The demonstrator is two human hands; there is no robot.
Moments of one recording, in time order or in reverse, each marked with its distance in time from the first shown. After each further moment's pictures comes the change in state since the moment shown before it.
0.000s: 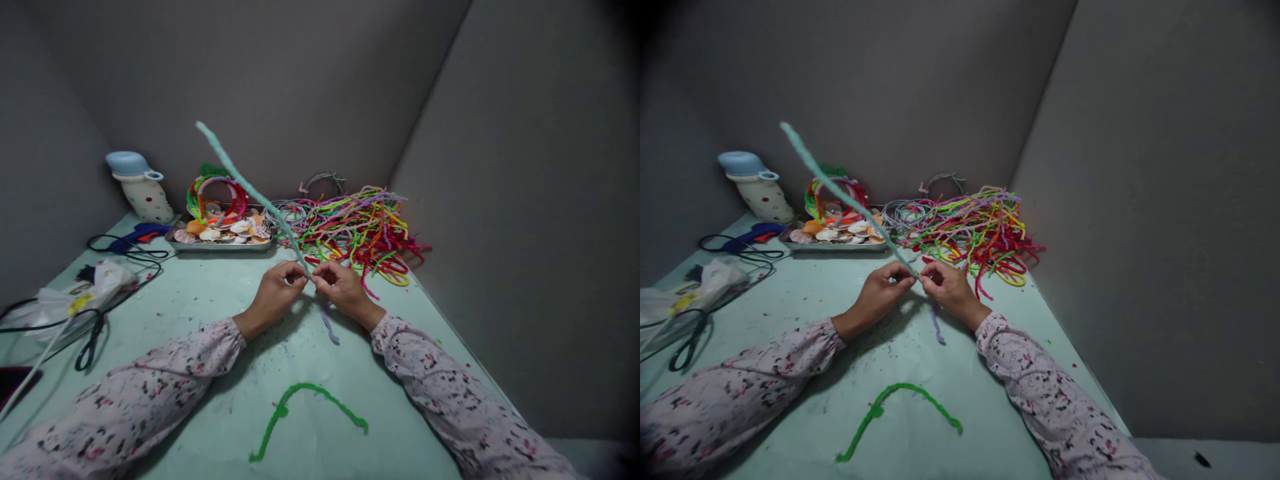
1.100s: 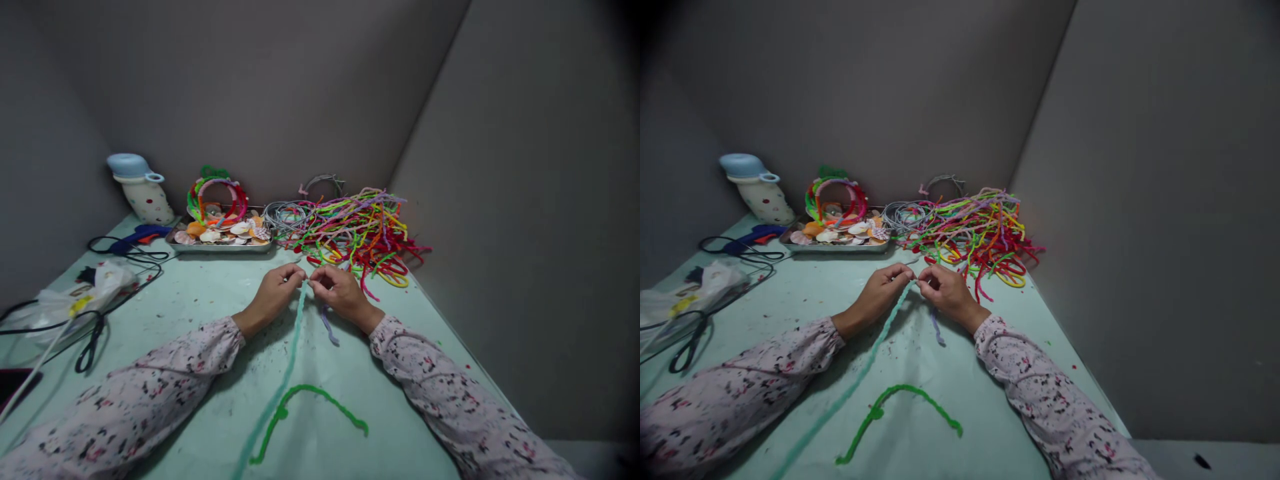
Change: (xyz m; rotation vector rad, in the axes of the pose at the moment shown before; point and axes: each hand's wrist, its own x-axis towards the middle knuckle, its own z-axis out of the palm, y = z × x) left_hand 0.004 -0.003 -0.001 -0.189 -0.087 -0.100; right_hand -0.003 0.002 0.002 -0.125 -0.024 -0.092
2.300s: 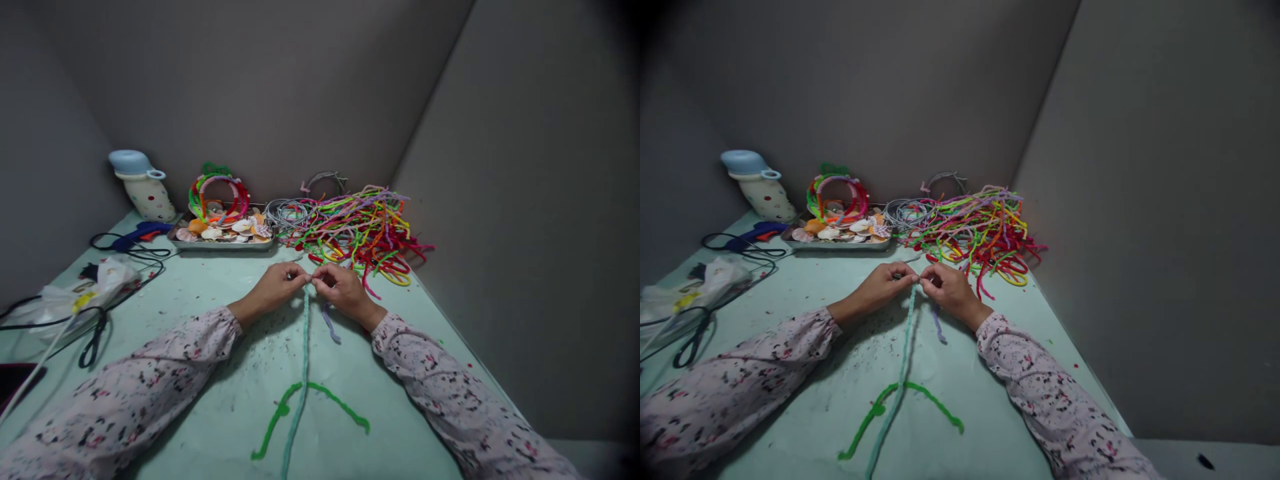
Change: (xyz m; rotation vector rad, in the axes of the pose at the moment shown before) left_hand 0.010 -0.002 -0.009 0.198 -0.164 0.030; right_hand -0.001 0.003 -0.001 -0.010 -0.013 0.013
